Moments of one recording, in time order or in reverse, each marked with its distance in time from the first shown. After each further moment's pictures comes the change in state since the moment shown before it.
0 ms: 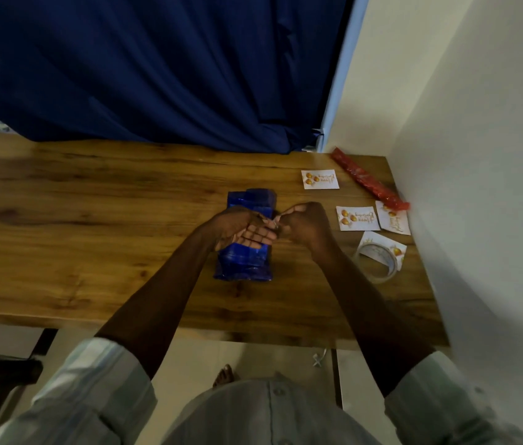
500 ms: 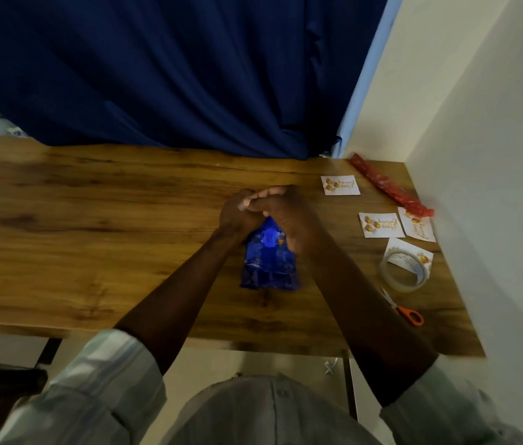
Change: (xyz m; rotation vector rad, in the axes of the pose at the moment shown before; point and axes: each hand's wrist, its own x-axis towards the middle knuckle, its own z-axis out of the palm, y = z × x) left_hand -0.003 -0.005 -0.047 0.540 0.559 0.420; right_hand -0.026 -0.081 0.073 0.267 -0.139 -0.081
